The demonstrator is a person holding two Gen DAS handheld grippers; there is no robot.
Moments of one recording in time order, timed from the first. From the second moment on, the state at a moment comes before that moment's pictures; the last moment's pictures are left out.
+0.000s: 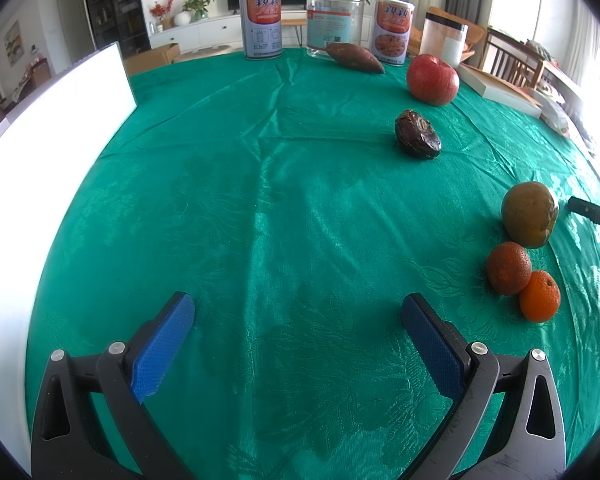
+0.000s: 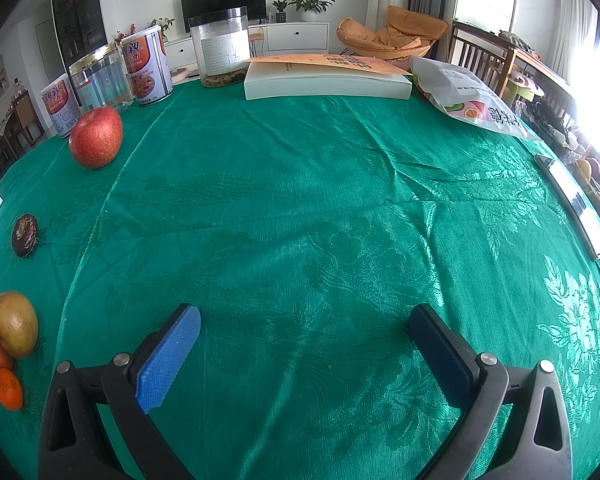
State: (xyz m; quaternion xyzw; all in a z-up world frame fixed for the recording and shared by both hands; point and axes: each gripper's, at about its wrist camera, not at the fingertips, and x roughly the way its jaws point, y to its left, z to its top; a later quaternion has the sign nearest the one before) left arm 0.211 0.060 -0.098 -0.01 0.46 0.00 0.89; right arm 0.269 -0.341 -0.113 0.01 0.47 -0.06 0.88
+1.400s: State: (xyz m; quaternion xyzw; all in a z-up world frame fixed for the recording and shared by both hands) left arm 0.351 -0.027 -0.084 0.04 0.50 -0.11 0.86; right arm 0.266 -0.341 -0.110 0.01 0.48 -0.05 0.88
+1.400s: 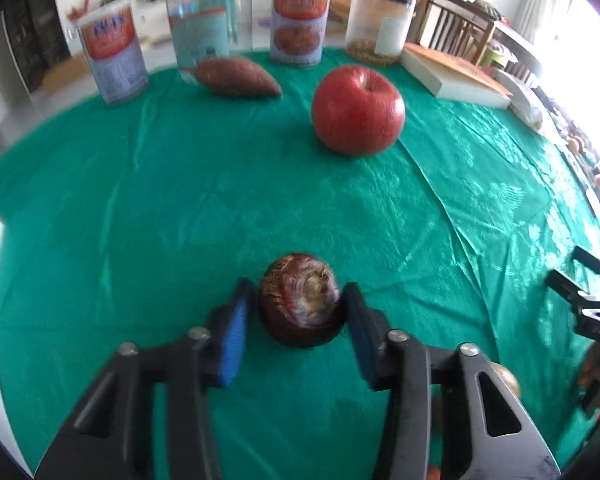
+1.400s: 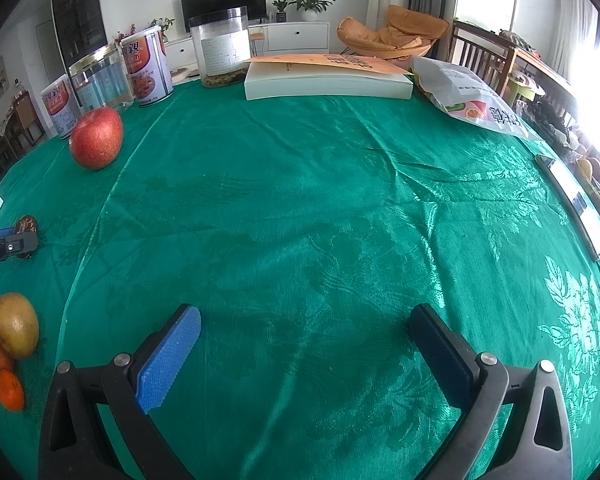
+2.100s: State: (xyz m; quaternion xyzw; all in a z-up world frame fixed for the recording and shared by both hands) left arm 0.179 0.161 0.027 -0.12 0.48 -0.06 0.87; right arm 0.301 -0.165 -0.091 0.08 0.63 0.15 0.76
